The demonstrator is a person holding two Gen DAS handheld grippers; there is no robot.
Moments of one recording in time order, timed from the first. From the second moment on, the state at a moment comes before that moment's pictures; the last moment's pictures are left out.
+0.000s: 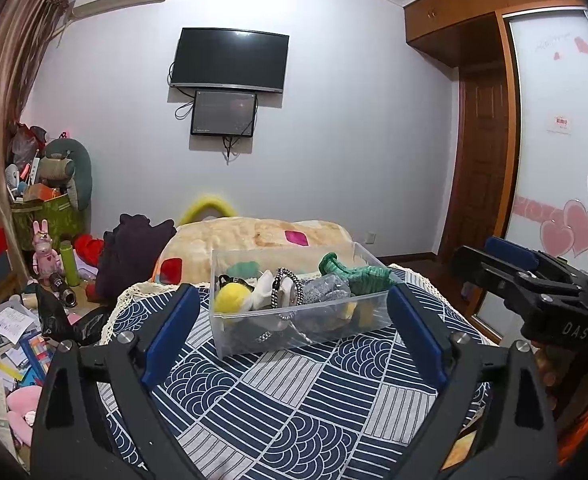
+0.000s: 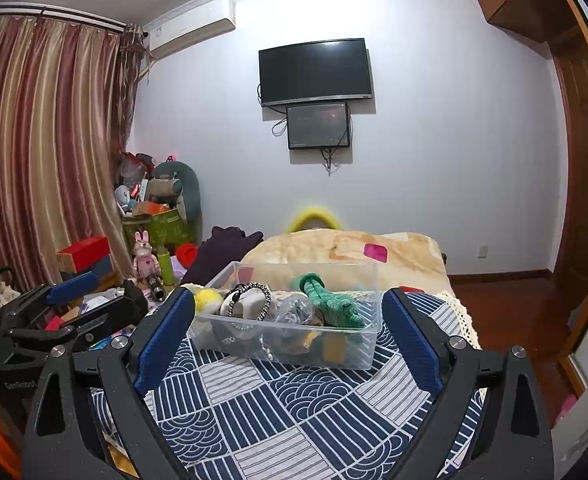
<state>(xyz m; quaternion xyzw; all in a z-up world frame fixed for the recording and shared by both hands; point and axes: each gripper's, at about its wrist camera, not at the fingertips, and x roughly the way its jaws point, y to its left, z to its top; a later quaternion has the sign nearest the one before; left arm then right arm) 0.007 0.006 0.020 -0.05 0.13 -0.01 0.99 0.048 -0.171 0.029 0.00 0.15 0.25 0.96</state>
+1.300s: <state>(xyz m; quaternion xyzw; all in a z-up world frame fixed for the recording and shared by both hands) 0.005 0.008 0.021 -0.07 0.13 -0.01 0.99 0.043 -0.173 0.031 0.00 0.15 0.25 0.96</state>
